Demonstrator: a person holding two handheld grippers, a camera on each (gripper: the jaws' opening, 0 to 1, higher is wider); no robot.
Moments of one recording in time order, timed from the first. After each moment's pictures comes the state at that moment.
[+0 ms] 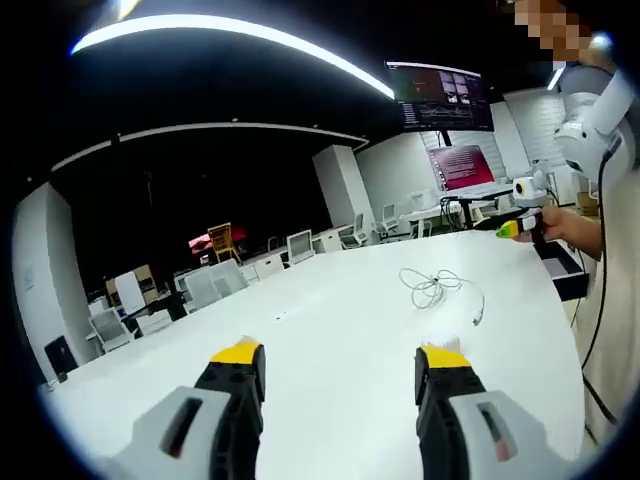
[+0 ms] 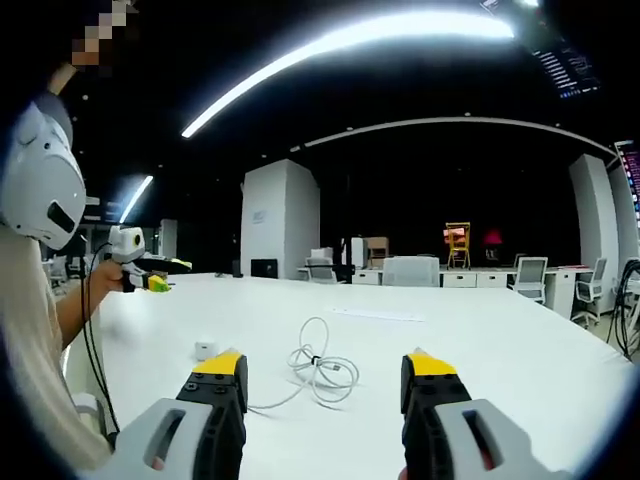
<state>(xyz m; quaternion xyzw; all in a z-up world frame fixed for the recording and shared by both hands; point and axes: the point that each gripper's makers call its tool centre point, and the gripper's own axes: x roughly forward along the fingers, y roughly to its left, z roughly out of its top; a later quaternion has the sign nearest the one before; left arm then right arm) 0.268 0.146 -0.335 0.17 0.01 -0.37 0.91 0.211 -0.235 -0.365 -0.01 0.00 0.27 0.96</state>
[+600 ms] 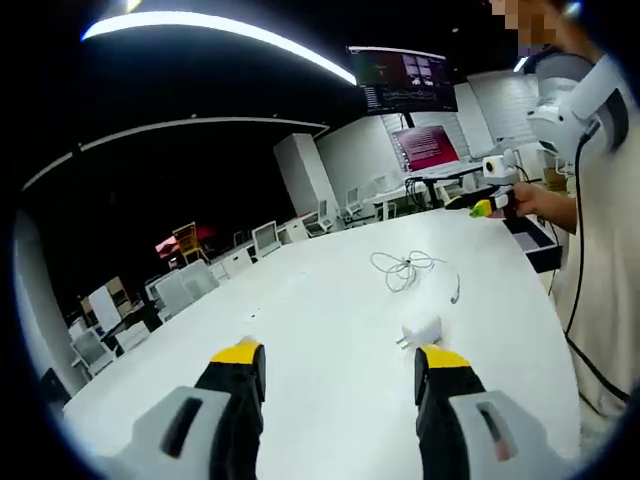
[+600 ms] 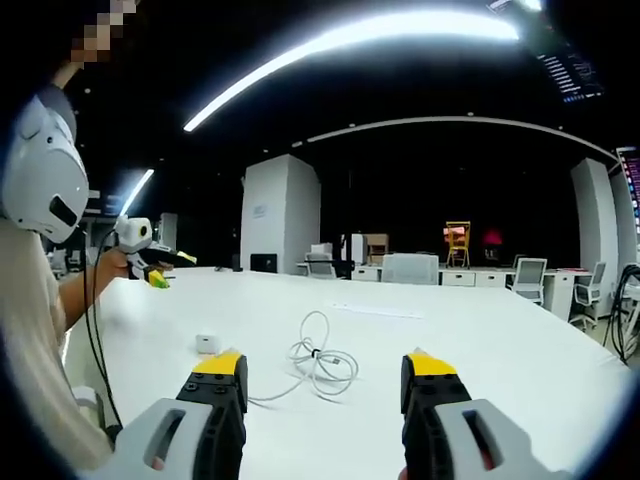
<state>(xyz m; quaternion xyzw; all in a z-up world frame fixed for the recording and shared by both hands) 0.262 0.132 -0.342 0.21 0.03 -0.45 0.87 0.205 -0.235 -0.368 -0.03 0.01 0.26 0.96</state>
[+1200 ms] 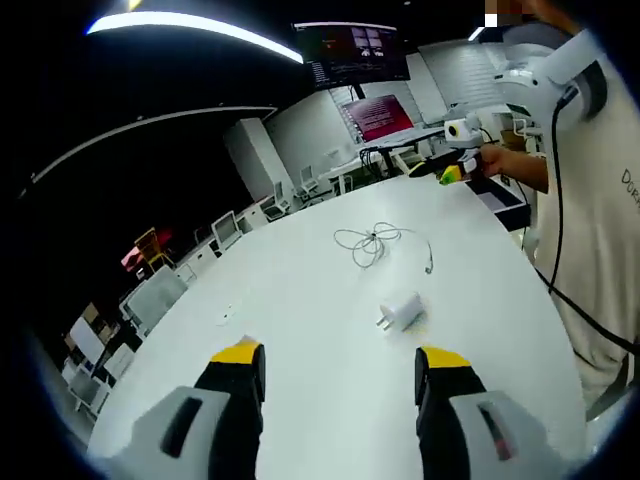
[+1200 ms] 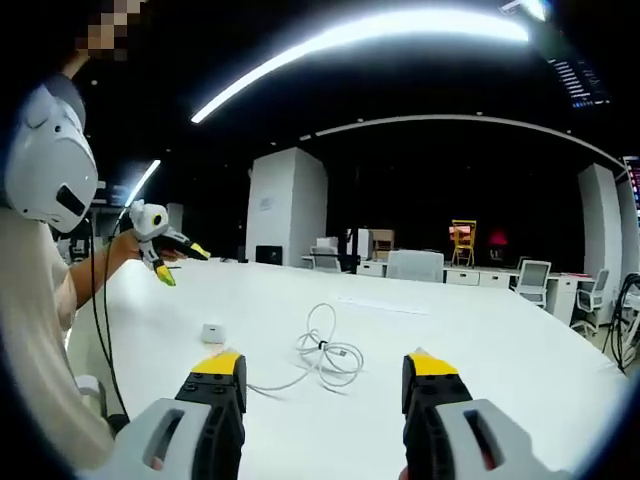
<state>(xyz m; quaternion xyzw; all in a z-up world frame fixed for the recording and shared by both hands) 0.259 0.114 -0.358 0.30 0.07 -0.51 0.80 0.196 -0.230 -0.373 -0.05 0.02 0.28 0.96</state>
